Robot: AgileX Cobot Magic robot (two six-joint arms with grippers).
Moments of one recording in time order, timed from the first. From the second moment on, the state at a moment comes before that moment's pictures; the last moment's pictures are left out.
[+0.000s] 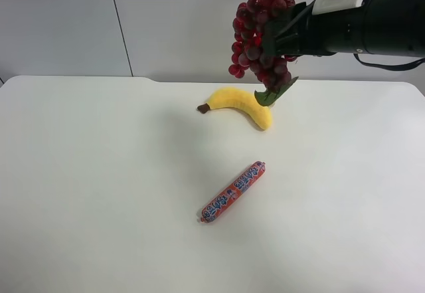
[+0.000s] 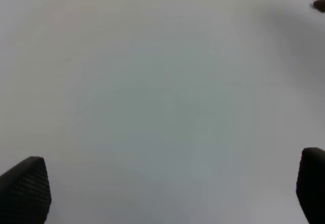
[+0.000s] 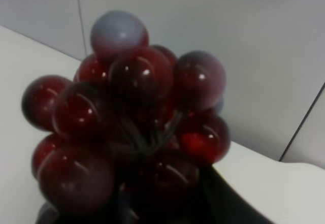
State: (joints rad) left arm -0.02 -0.01 -0.51 -0.02 1.06 -0.05; right arm 0.53 1.23 -0.78 1.50 -0.09 -1.60
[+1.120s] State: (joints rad) left arm -0.02 -0.01 -0.51 -0.02 1.06 -0.05; right arm 0.01 1.26 -0.99 0.29 0.81 -0.37
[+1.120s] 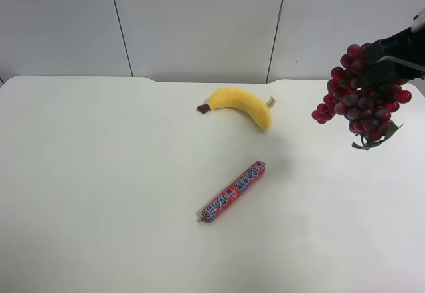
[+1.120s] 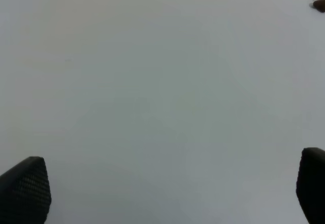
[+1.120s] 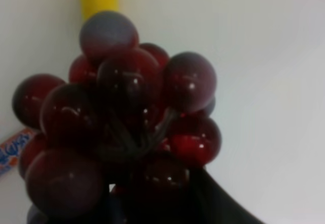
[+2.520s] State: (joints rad) left arm -0.02 -0.01 -0.51 -0.02 1.06 -0.05; right arm 0.00 1.80 -0.99 0.26 0.80 -0.34
